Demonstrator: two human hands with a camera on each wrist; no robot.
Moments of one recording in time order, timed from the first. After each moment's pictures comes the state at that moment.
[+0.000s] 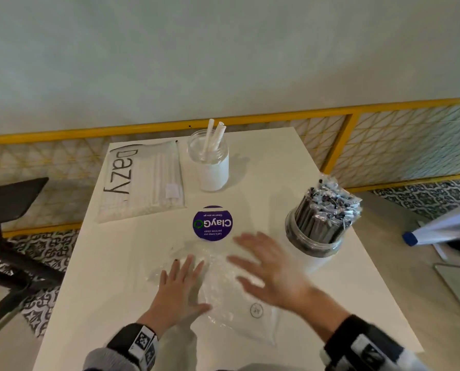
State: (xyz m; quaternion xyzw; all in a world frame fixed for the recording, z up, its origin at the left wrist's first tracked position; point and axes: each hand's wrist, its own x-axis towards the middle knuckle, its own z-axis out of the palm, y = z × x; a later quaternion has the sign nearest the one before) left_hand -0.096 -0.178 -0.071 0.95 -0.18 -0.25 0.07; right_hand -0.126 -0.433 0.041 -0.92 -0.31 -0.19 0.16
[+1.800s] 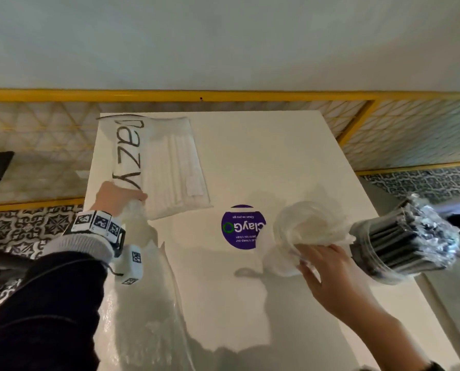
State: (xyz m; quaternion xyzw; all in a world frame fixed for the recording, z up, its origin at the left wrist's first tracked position) left_hand 0.176 -0.018 -0.039 0.84 0.28 -0.15 0.43; right_hand -0.074 -0.384 0.061 -0.99 -0.06 -0.04 0.11
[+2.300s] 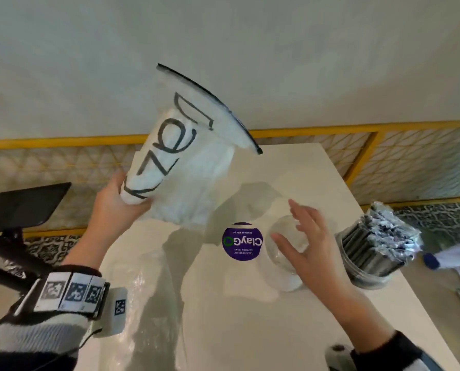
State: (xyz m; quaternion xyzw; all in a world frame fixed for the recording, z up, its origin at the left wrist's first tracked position) left_hand 0.040 -0.063 0.123 0.90 0.05 0.12 0.42; right_hand -0.072 -0.385 0.106 -0.91 -0.03 -0.19 0.37
